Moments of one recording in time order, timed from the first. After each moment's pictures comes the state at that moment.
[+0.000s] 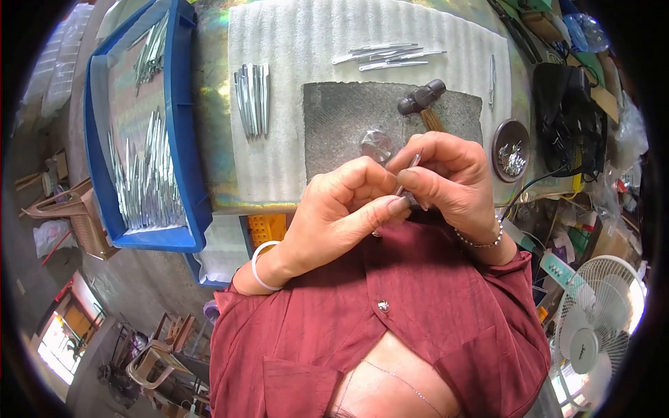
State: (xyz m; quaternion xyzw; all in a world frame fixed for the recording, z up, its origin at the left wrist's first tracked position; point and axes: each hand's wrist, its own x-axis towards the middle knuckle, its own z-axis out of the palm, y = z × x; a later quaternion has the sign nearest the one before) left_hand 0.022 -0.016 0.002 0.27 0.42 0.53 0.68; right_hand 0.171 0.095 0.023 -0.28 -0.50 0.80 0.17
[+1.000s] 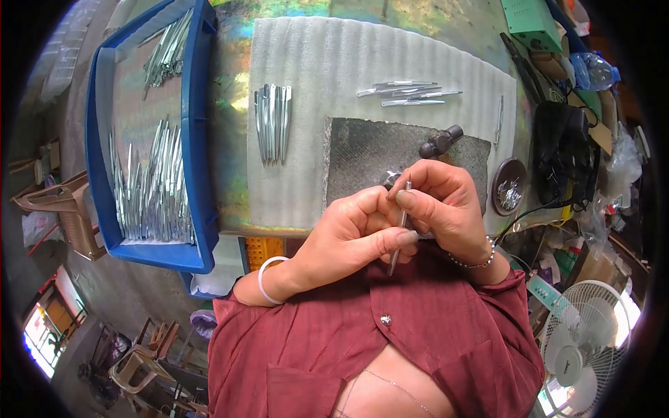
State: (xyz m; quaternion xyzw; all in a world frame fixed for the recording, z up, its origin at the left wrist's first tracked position) left_hand 0.004 -0.011 -0.007 0.18 0.33 0.55 0.74; right_hand 0.139 0.104 0.023 -0.33 -0.45 0.82 0.09
